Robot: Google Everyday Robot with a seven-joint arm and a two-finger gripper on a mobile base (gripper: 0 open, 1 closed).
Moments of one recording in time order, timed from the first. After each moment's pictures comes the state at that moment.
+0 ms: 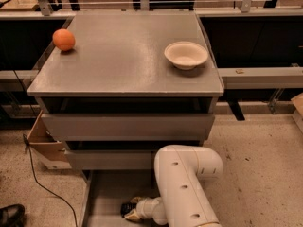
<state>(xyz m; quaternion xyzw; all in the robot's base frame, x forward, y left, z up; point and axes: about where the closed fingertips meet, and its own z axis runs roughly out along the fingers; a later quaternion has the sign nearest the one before) 0.508 0.098 0.104 -0.53 0.76 0.19 0.34</state>
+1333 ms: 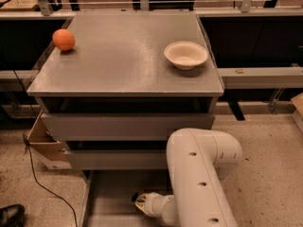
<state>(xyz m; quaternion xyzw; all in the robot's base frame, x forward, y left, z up) 0.498 0.058 0.196 -0.55 0.74 0.15 0.37</state>
